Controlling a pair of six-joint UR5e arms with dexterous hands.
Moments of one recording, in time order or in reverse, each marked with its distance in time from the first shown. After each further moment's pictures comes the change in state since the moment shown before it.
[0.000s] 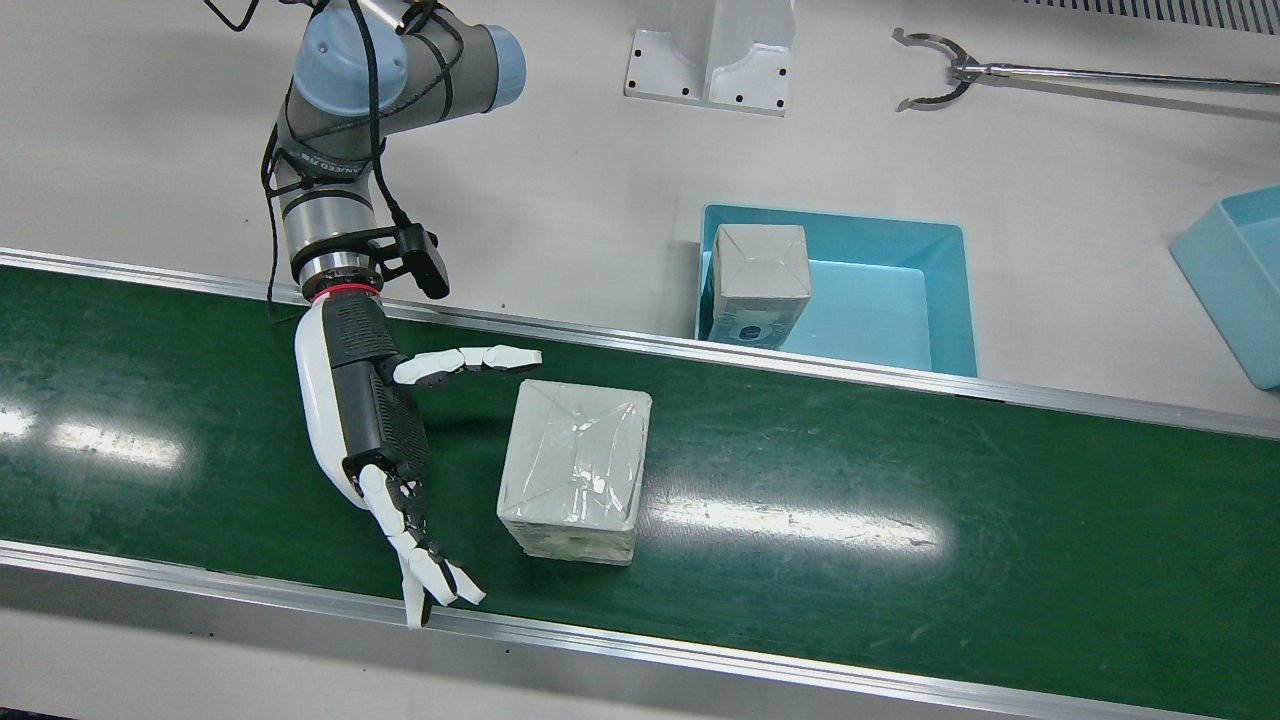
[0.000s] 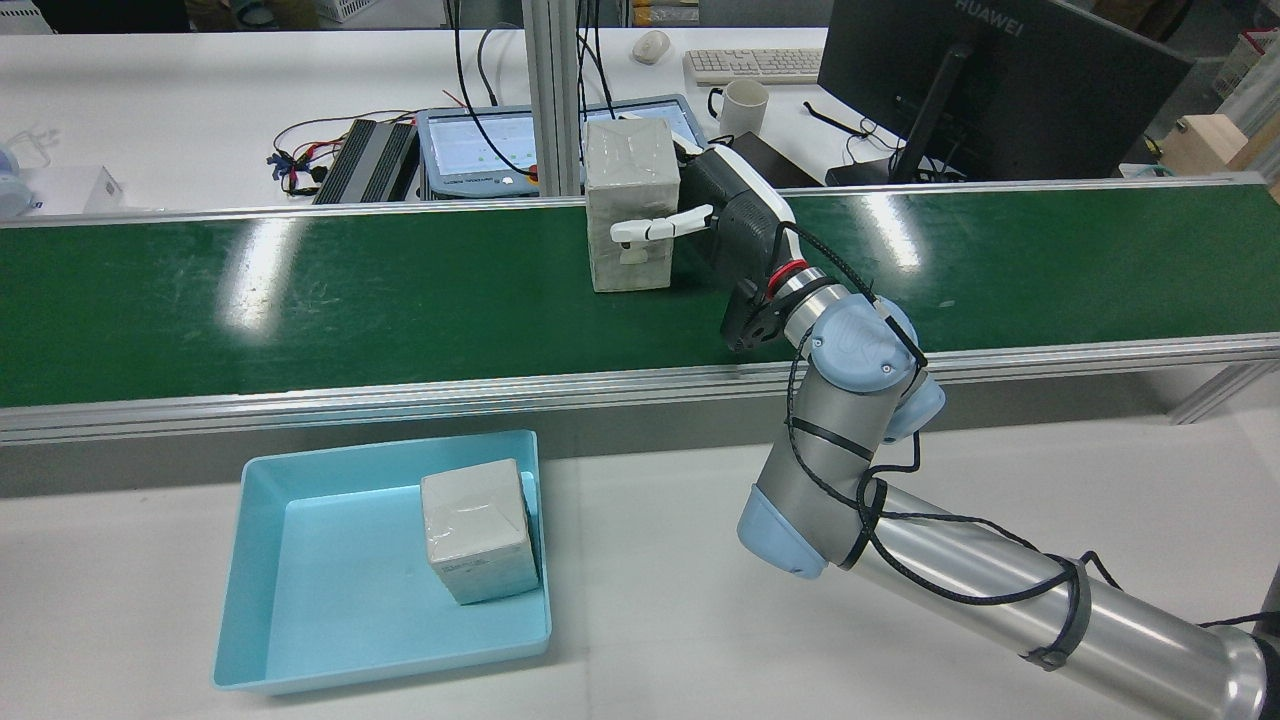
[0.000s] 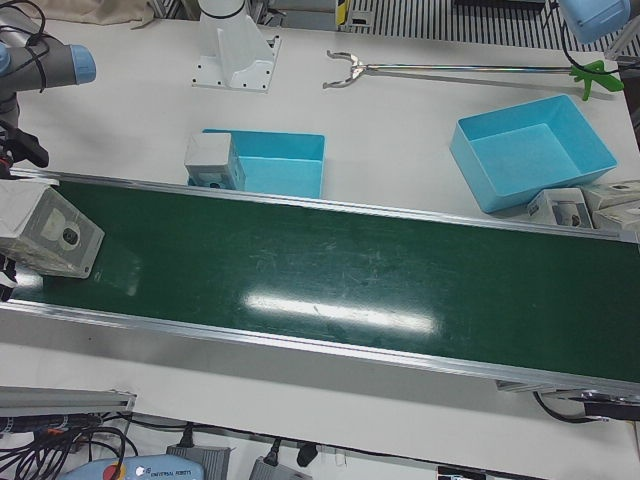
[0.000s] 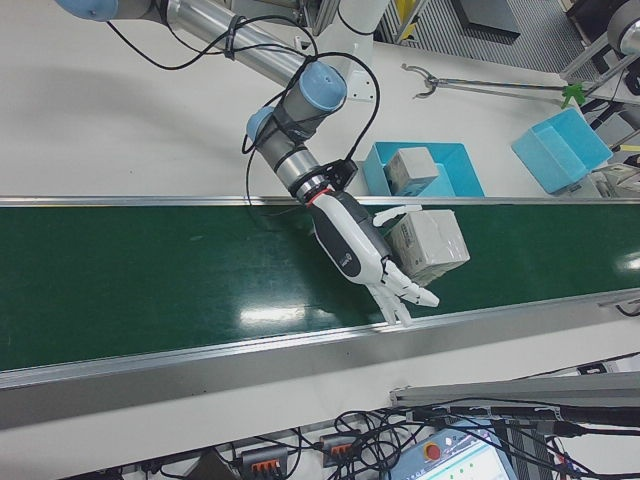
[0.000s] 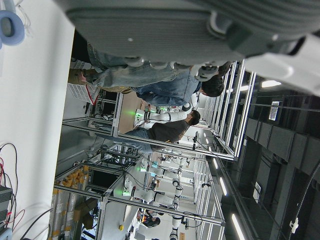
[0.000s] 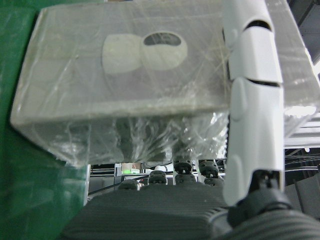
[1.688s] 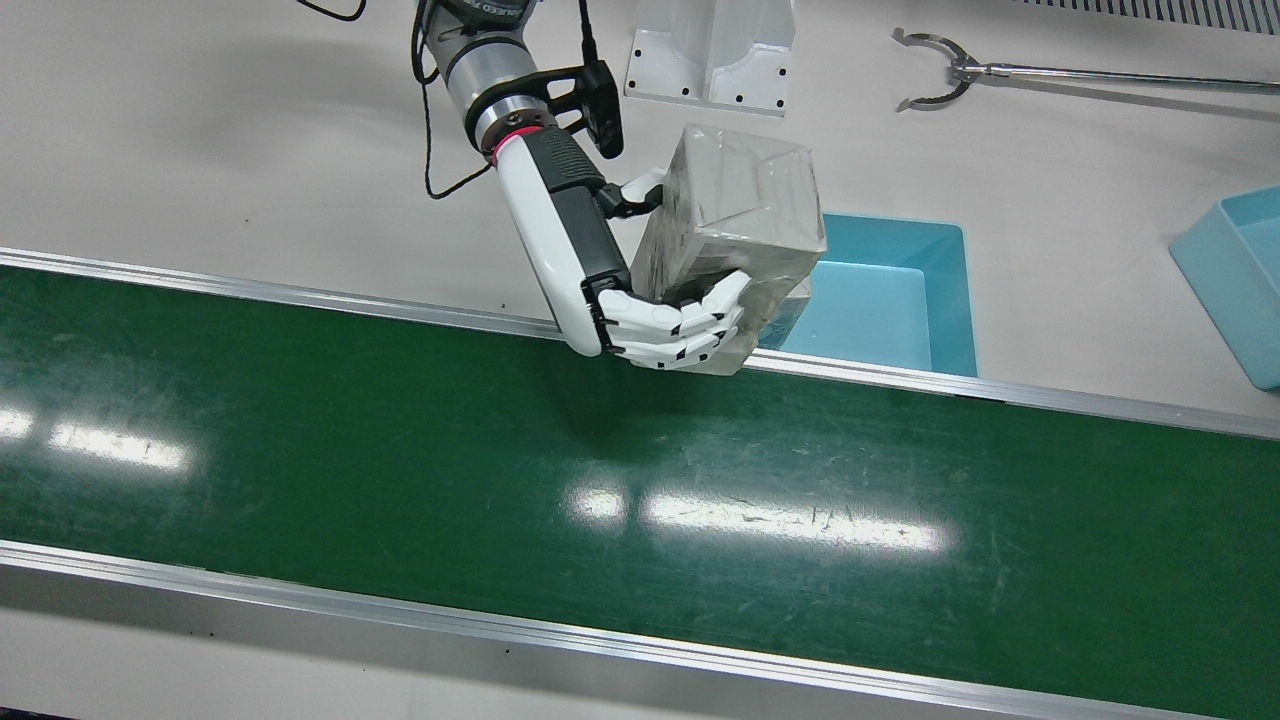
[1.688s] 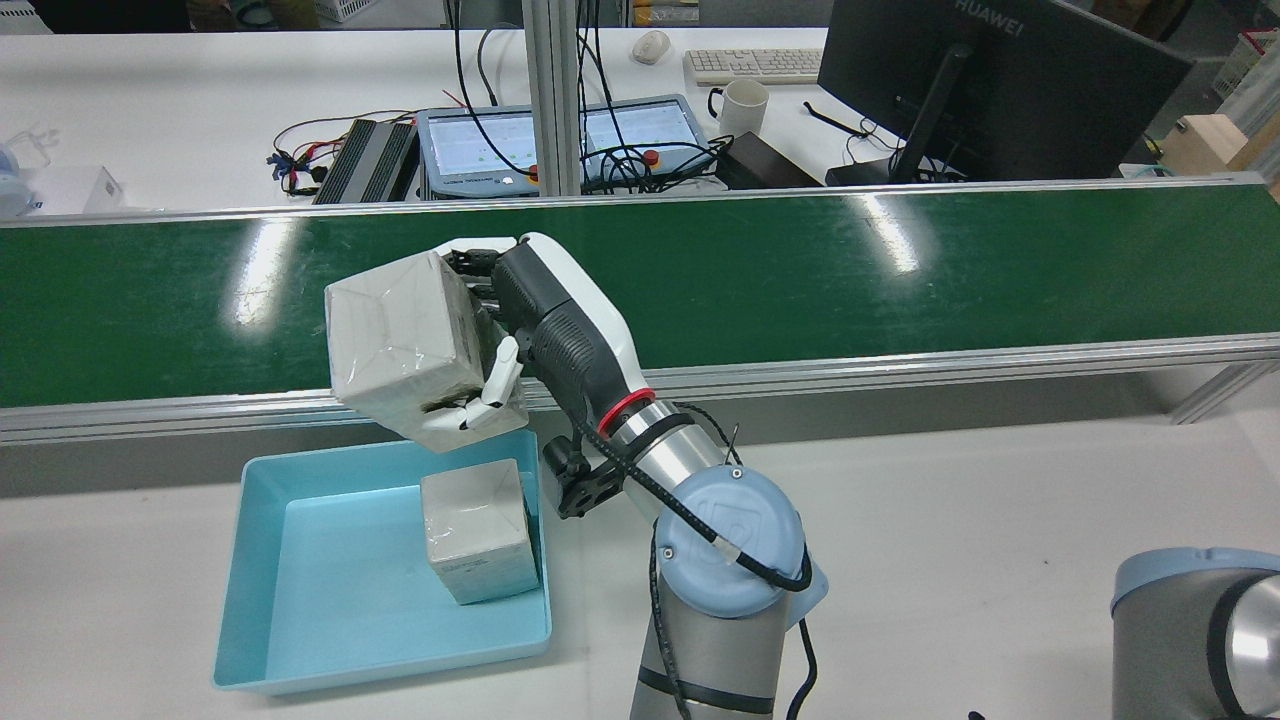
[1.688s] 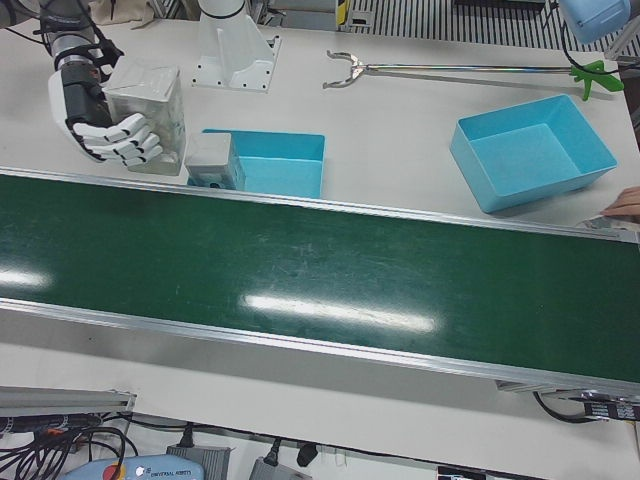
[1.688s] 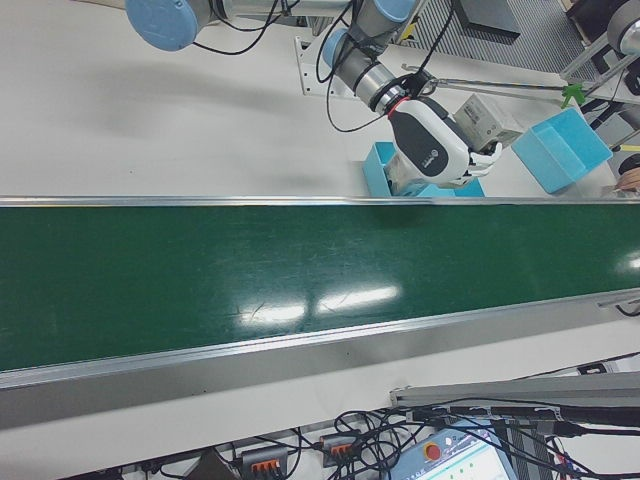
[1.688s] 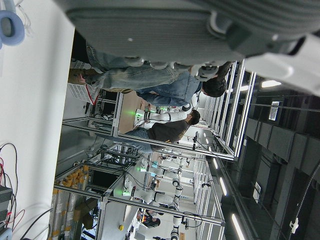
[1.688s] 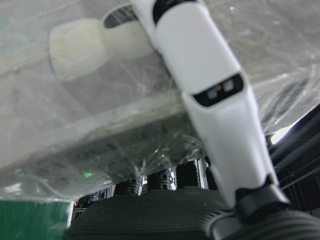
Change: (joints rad) left arm 0.000 0.000 0.000 0.000 0.000 0.000; right arm -0.322 0.143 0.298 -0.275 0.210 -0.241
